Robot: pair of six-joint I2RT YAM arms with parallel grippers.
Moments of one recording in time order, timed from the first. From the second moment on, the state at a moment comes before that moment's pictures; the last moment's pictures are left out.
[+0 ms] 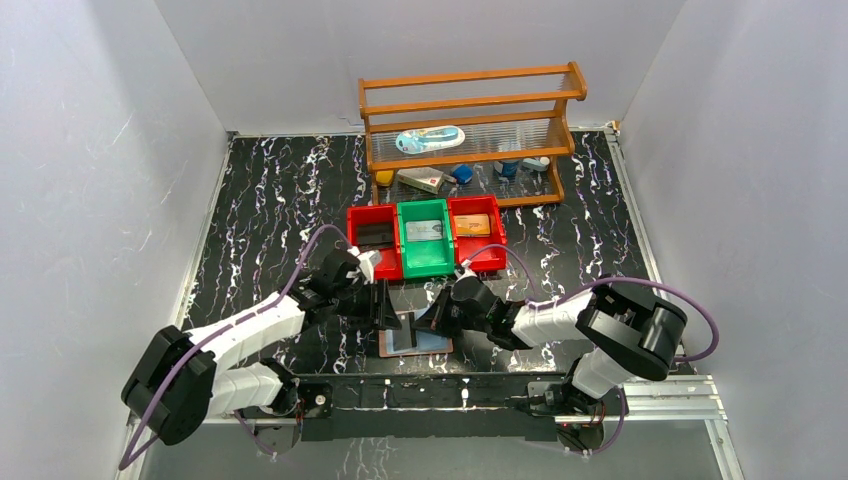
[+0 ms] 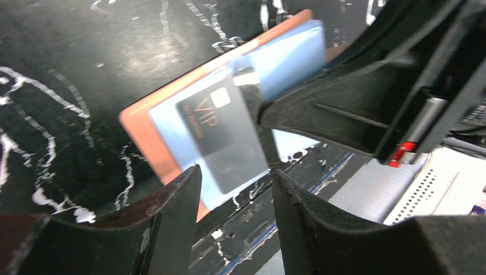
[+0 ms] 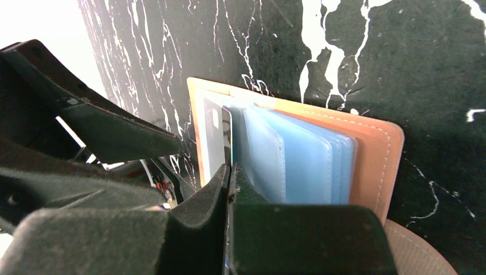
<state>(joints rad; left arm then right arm) -0.63 1.15 0.48 -0.27 0.42 -0.64 1.04 1.51 0.43 0.47 -0.07 1.28</state>
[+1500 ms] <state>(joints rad) -0.68 1.23 0.44 -0.13 0.41 -0.71 1.02 1.52 0.40 0.54 -0.11 1.30</state>
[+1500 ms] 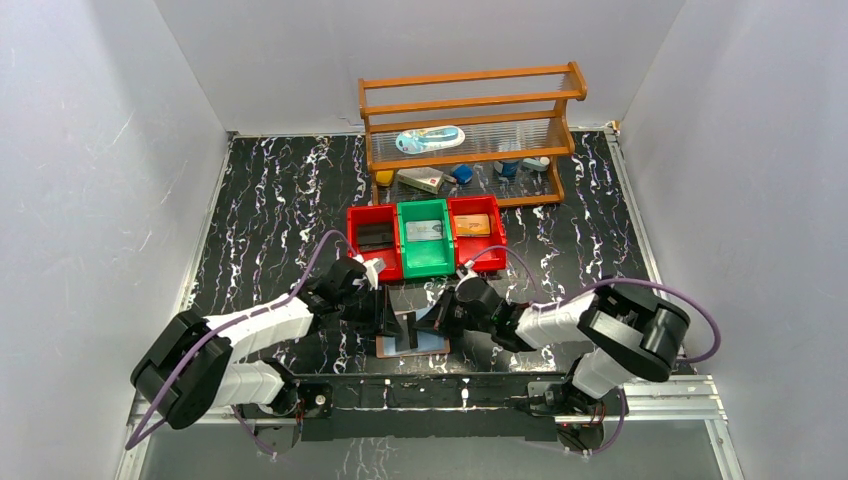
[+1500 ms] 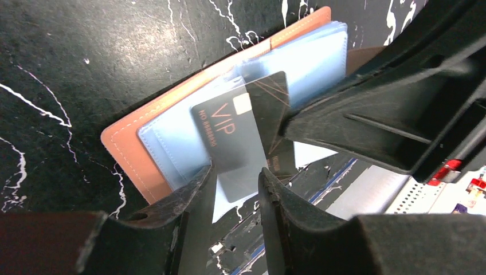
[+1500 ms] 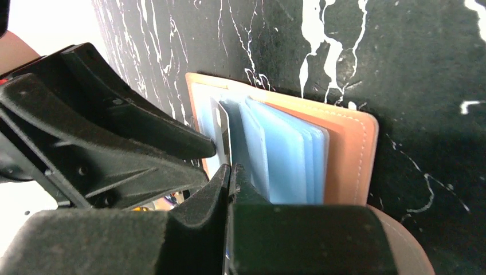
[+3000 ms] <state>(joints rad) -0.68 1.13 0.45 -0.22 0.29 -0.69 1.01 1.11 0.24 0.39 0.05 1.28</state>
